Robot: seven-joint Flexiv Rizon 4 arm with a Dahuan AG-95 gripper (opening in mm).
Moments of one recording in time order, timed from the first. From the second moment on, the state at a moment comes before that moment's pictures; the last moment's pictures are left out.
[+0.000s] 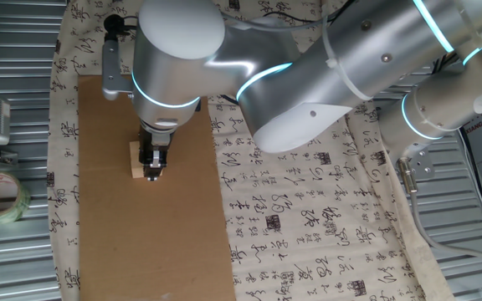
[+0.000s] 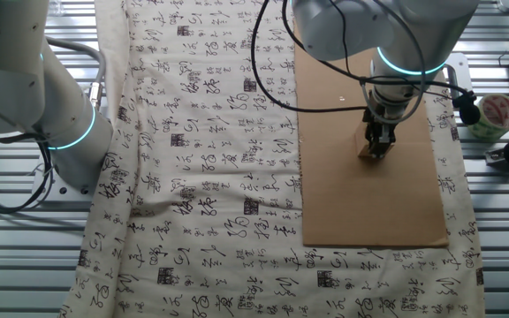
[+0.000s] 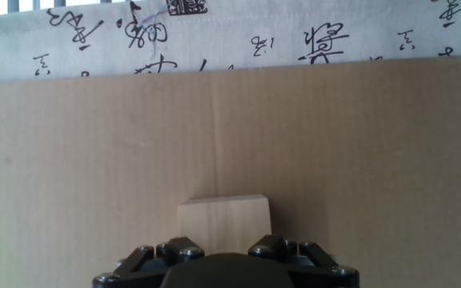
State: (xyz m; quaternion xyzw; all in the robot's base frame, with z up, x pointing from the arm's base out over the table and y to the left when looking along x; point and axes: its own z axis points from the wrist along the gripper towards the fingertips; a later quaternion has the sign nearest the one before) arm 0.606 0.023 0.039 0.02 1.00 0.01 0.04
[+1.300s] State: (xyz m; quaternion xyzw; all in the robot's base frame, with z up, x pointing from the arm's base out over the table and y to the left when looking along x) arm 0.605 0.022 0.039 0.02 1.00 0.01 0.05
